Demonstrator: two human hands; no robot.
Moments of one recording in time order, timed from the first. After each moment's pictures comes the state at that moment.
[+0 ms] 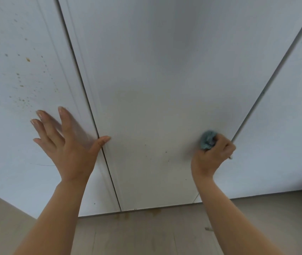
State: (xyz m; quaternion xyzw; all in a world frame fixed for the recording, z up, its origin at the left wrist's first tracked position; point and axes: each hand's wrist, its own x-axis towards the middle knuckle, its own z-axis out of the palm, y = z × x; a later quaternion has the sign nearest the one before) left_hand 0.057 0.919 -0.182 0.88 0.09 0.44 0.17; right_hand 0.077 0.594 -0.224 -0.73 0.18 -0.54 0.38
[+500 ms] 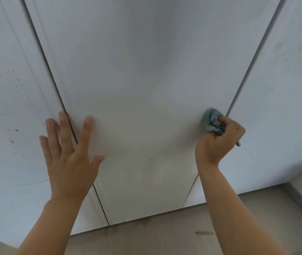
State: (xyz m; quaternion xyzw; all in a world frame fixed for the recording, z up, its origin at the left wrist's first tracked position) left_hand 0.041 0.885 -0.160 0.90 -0.06 0.43 0.10; right_hand 0.072 0.566 -0.139 -0.64 0.13 -0.63 0.42
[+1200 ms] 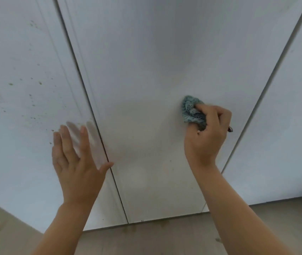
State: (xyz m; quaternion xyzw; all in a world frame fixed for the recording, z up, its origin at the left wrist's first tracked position) left_hand 0.027 0.922 -0.174 0.89 -0.01 0.45 0.06; right_hand 0.056 0.648 -0.100 -0.70 0.00 -0.58 0.41
